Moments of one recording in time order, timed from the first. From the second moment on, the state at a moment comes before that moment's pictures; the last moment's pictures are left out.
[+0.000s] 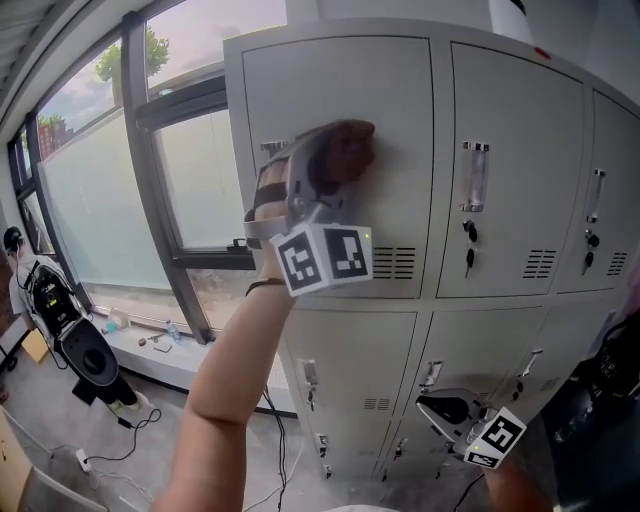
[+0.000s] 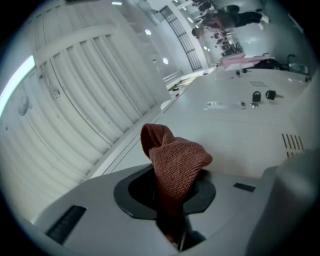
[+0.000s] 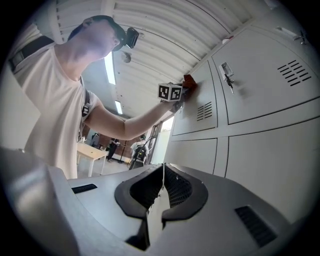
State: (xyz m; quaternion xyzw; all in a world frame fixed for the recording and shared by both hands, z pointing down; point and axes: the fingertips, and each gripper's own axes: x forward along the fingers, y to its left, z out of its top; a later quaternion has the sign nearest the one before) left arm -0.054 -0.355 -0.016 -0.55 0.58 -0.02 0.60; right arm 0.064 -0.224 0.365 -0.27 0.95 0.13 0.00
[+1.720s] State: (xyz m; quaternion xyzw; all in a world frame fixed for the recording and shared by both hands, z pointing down) left arm 0.065 -0.344 -0.031 -0.59 0.48 -0.06 0.65; right arm 0.077 -0.214 0.354 -0.26 0.96 0.11 0.06
